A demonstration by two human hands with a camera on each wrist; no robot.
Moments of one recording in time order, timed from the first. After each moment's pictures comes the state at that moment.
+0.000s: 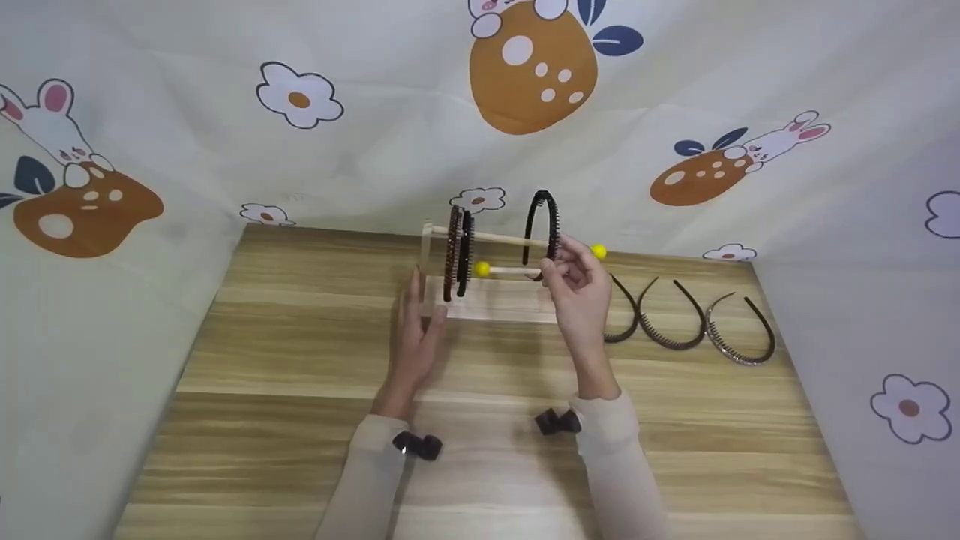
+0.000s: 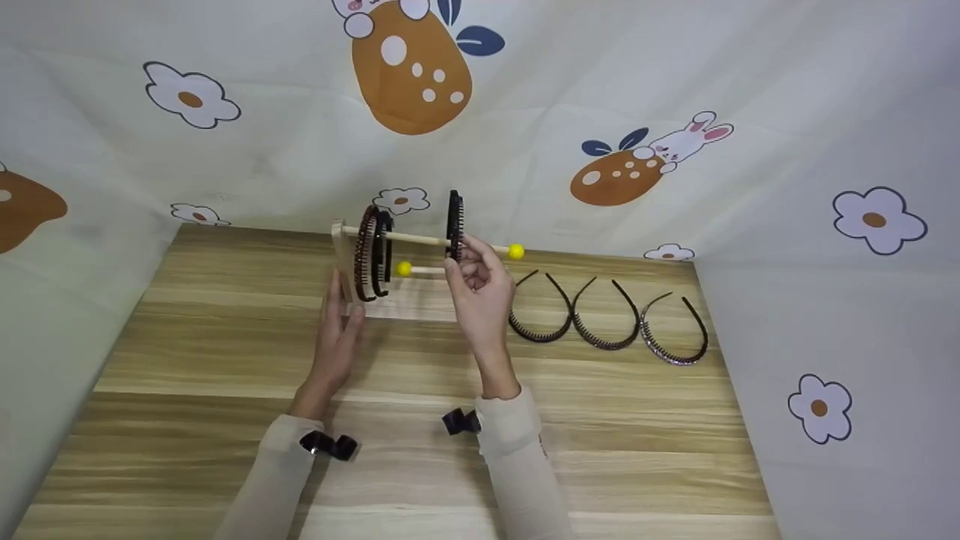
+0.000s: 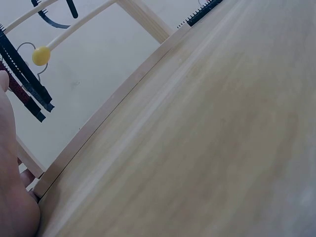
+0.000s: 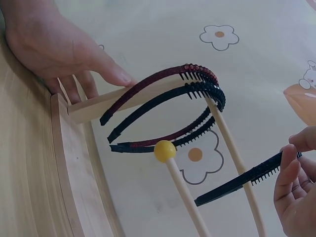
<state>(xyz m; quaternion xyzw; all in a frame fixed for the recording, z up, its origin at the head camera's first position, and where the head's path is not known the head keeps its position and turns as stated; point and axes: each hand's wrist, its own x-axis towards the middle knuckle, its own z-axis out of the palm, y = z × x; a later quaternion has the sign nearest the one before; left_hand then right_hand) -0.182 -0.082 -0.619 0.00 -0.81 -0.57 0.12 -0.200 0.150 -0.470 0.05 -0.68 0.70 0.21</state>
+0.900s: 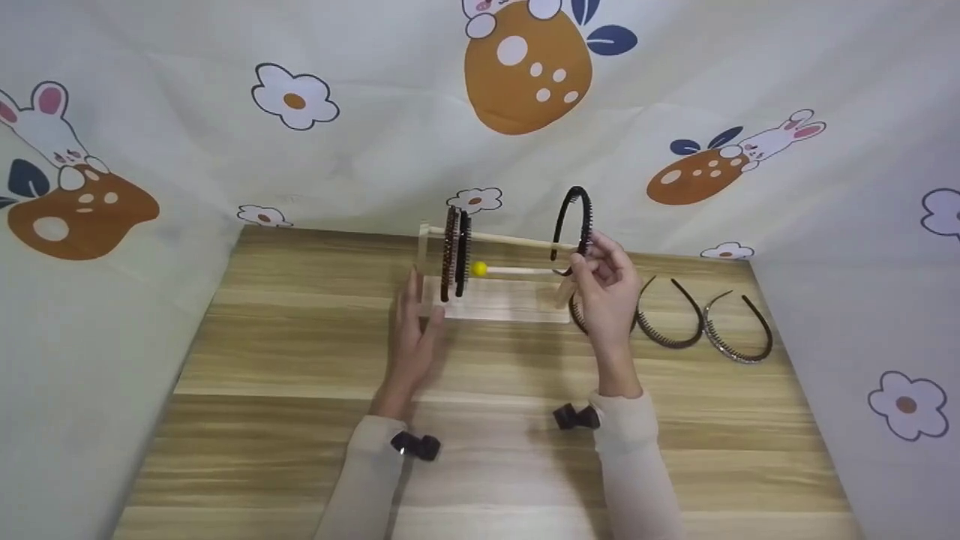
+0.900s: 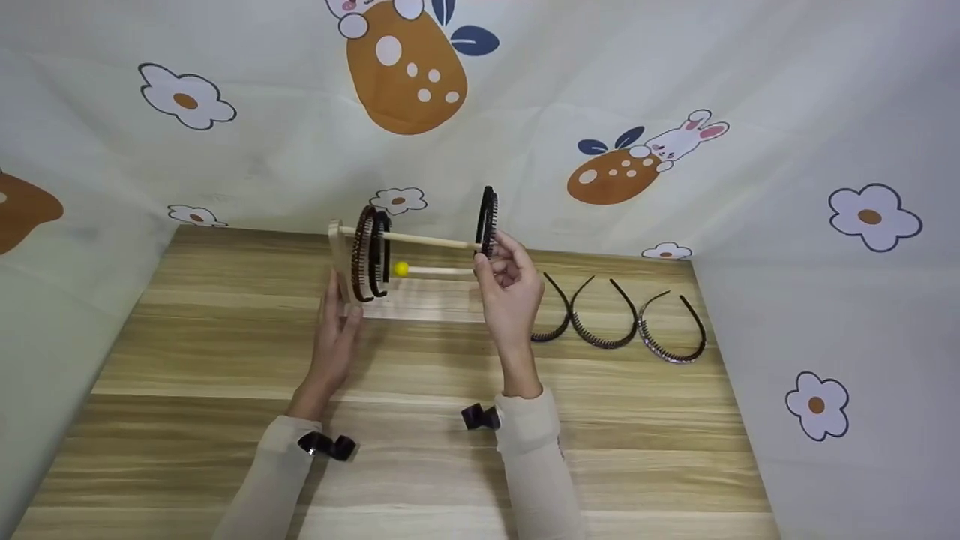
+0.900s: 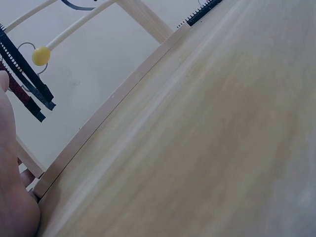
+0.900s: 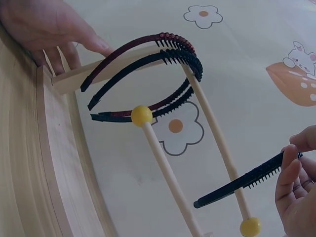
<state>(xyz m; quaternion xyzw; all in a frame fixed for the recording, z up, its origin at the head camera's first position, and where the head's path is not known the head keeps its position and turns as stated) -0.181 -0.082 -0.618 0.01 -0.81 -0.58 0.11 -0.204 0.181 -0.464 0.03 -0.66 0.71 0.25</state>
